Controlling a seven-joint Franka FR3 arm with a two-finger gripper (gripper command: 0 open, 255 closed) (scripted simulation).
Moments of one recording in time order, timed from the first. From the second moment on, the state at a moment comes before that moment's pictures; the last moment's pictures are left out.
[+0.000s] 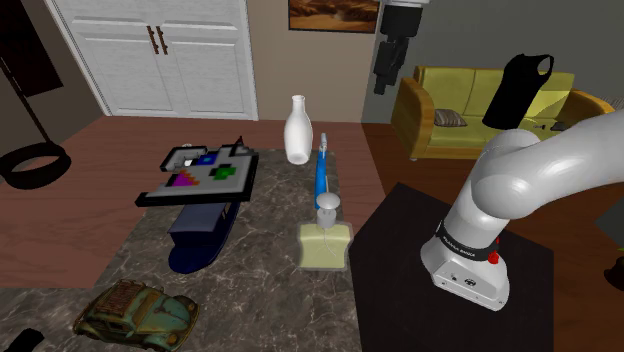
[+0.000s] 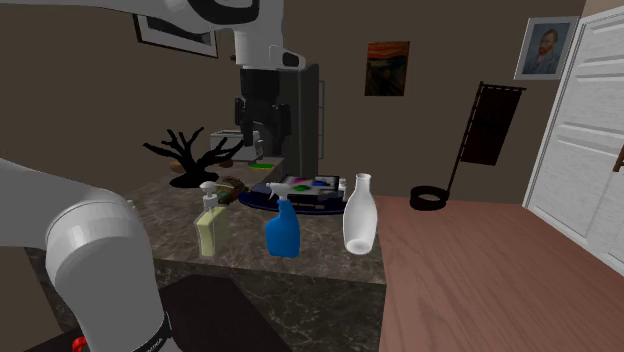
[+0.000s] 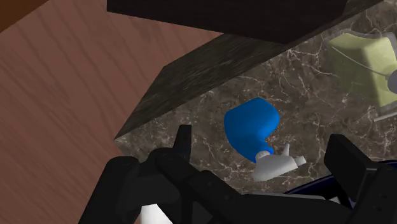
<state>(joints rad) 0.01 -0.81 -0.05 -2.39 0.03 1.57 -0.16</state>
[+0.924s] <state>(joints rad) -0.09 -0.96 0.43 -2.81 0.20 2.07 0.56</state>
